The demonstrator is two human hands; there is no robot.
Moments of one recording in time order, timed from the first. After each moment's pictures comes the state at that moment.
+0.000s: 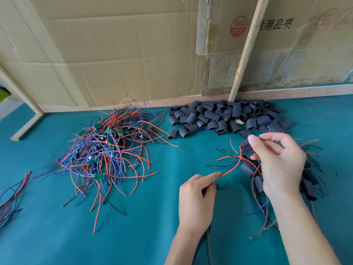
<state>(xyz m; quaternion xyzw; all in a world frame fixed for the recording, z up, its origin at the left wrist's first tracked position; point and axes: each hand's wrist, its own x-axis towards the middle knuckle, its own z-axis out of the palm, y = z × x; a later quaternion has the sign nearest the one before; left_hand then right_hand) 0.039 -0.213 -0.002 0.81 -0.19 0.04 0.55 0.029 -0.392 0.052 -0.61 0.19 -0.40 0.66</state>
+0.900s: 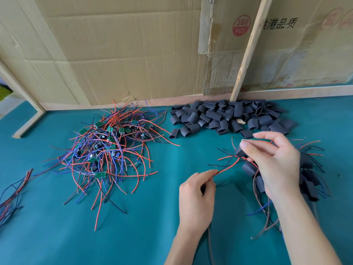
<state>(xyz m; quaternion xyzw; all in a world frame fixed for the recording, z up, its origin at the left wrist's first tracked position) 0.040 -0.213 -0.004 0.78 -0.16 0.04 0.60 0.029 -0.387 0.054 -0.64 0.16 -0.33 0.67</state>
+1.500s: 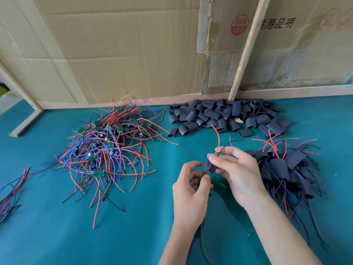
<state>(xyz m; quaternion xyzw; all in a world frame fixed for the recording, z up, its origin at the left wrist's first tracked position) 0.039 -0.210 -0.002 0.68 -0.08 -0.02 0.73 0.039 -0.341 0.038 -0.57 0.19 -0.13 0.79</state>
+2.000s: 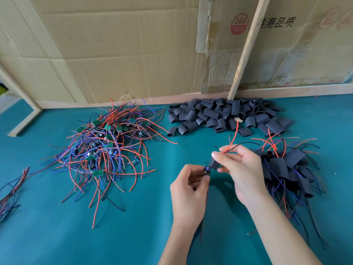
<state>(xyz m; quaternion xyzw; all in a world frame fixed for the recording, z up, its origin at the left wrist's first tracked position) 0.042 -0.211 -0.005 0.71 -0.09 0.02 0.70 0.043 -0.349 0.027 -0.62 0.21 -0.20 0.73</state>
